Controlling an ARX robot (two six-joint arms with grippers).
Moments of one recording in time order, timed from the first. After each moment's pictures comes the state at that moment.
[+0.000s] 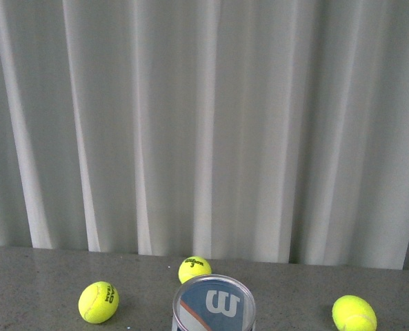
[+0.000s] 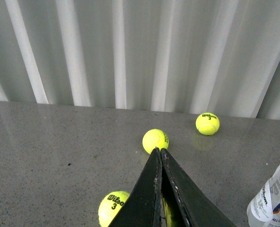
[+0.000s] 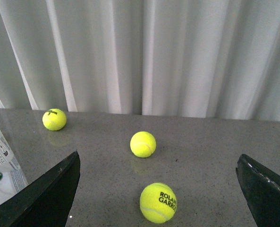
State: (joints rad) left arm 0.00 0.43 0.02 0.43 0.00 0.00; right arm 0.00 0.00 0.00 0.00 0.00 0.00
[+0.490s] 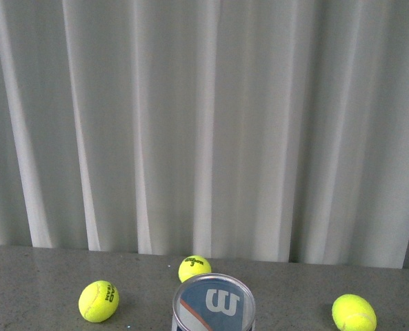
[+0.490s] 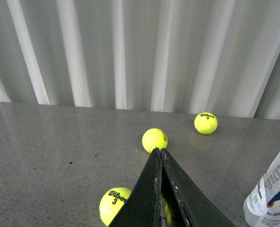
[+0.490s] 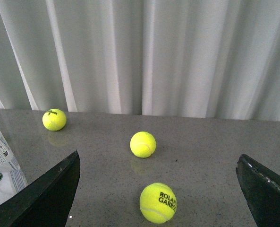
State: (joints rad) left arm 0.00 0.23 0.02 0.24 0.00 0.00; right arm 0.00 0.00 0.00 0.00 0.00 0.00
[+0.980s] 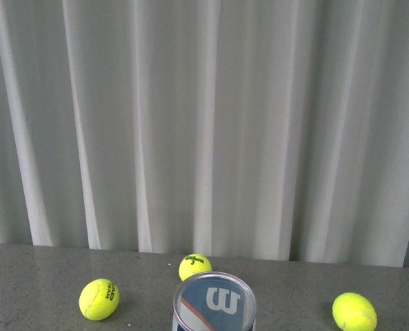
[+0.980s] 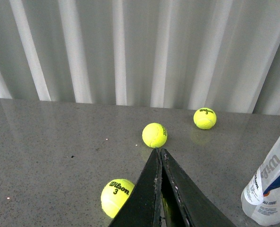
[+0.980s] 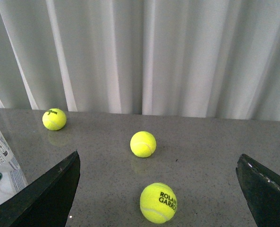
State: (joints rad) left arm 0.00 0.00 0.02 0.00 0.00 0.00; right arm 0.00 0.00 0.00 0.00 0.00 0.00
